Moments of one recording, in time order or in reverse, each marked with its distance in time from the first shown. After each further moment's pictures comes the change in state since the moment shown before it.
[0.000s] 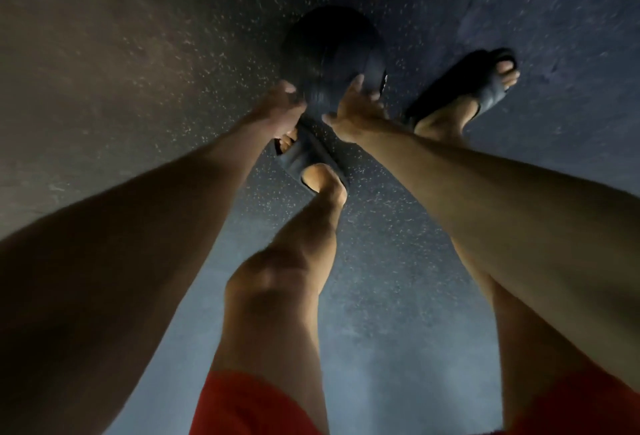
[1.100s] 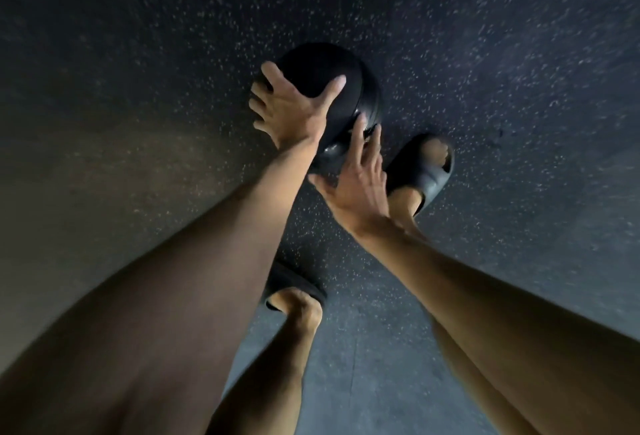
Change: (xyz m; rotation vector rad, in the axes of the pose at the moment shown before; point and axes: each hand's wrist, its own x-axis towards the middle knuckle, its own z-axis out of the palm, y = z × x) left_hand 0.120 0.289 0.102 0.078 0.623 0.256; right_hand 0.107 0.139 -0.102 0.550 0.431 -0.202
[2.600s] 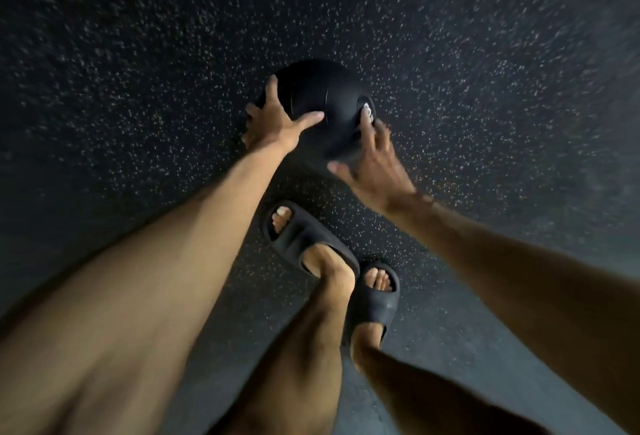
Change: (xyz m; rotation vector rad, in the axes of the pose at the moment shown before) left_hand 0.154 0.340 0.102 0.421 -0.411 0.294; right_hand 0.241 0.062 -0.298 0.150 0.048 0.099
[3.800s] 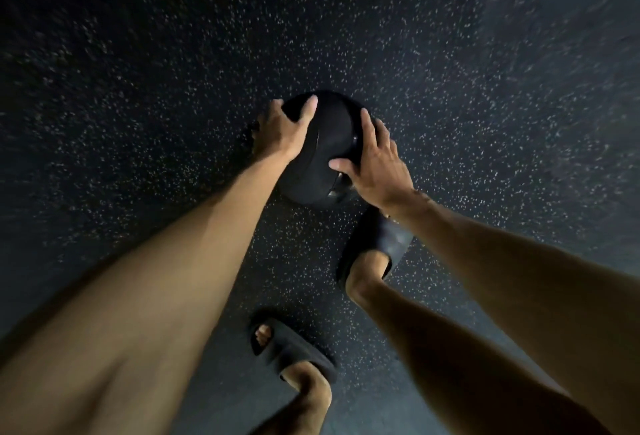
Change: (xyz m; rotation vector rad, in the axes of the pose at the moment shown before) left_hand 0.170 0.268 -0.070 -0.067 -0.029 -0.025; right_hand 0.235 0.002 -0.235 0.019 0.032 0.015
